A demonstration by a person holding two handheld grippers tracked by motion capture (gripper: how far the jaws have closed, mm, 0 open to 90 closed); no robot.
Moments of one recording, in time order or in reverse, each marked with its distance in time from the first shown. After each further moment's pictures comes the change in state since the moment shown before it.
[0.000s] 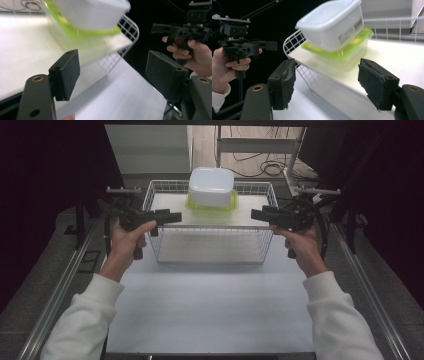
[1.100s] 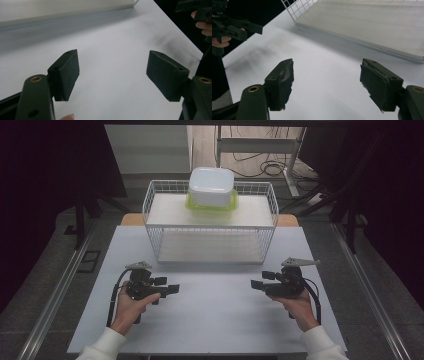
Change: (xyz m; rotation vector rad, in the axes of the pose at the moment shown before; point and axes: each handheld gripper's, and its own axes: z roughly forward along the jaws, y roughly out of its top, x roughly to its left) left arm 0.023 -0.178 0.013 0.230 0.137 -0.055; right arm -0.024 -0.177 -0.005 0.221 -0.057 -0.003
